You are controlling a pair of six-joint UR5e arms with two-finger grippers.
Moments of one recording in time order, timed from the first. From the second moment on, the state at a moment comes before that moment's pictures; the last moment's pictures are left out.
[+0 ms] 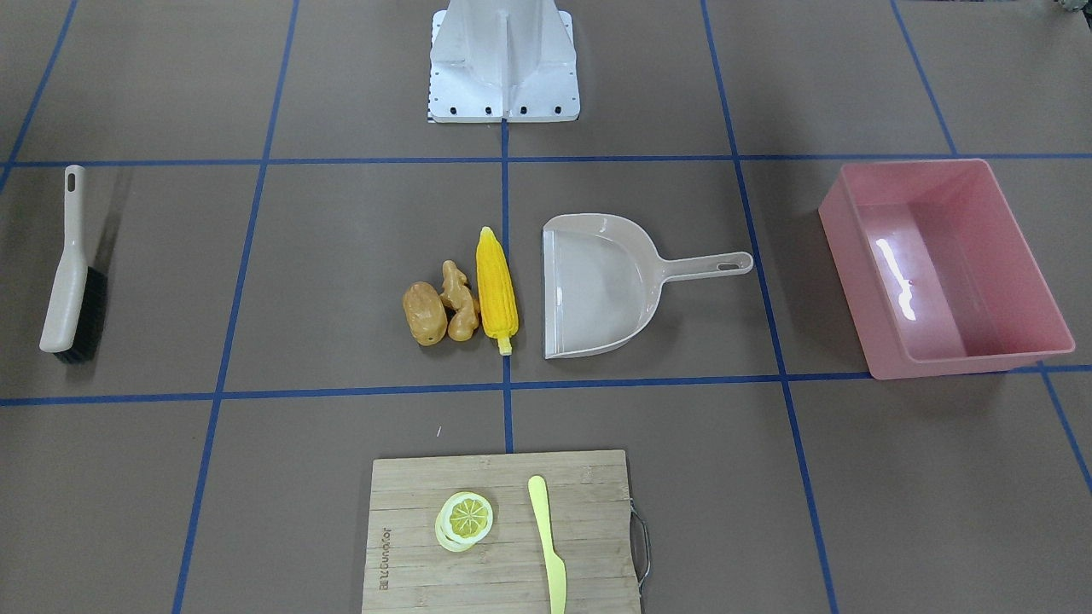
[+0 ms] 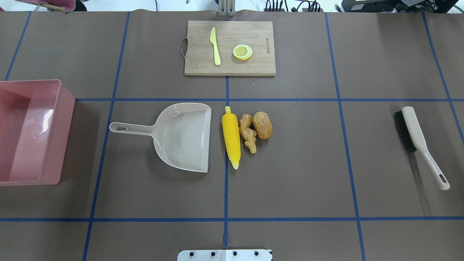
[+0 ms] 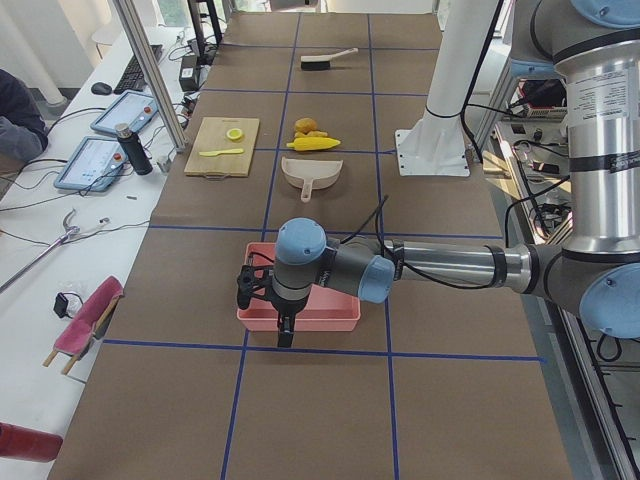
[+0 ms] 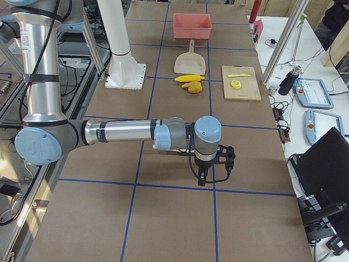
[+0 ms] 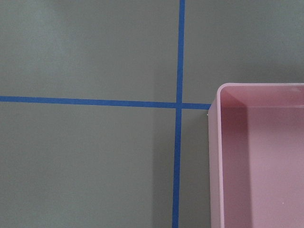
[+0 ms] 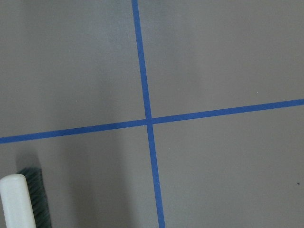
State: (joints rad) left arm -1.54 -1.43 -1.75 -1.82 -2.29 -0.26; right arm 1.58 -1.56 1.65 -1.57 2.32 0.19
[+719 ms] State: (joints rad) left arm -1.54 -1.46 -1.73 -1.80 -2.27 -0.26; right arm 1.58 -1.55 1.65 -1.57 2.38 0.20
